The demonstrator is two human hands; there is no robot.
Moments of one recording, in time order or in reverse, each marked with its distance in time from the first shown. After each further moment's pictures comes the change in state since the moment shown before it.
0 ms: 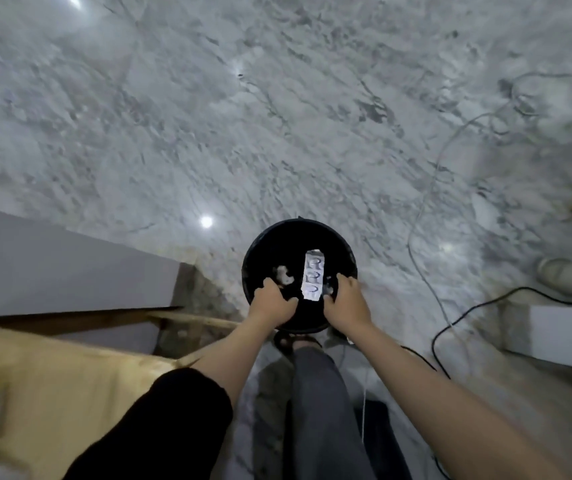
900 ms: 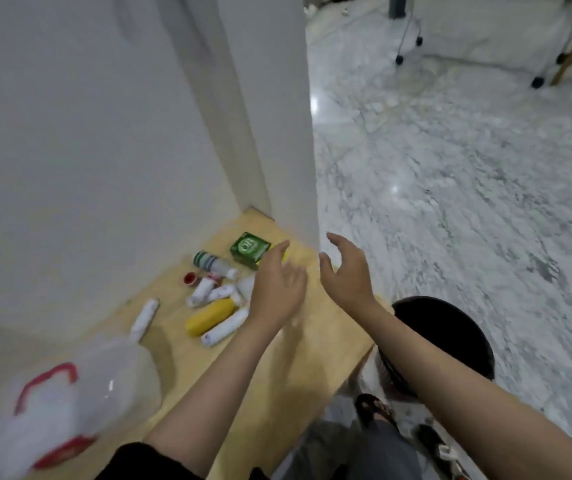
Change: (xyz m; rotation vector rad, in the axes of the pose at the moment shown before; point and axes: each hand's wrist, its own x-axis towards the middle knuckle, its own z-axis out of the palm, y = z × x) left_hand -0.300 -0.213 -0.147 -0.610 1.026 0.263; right_hand -0.261 -0.257 0.104 0.156 0.052 -1.052
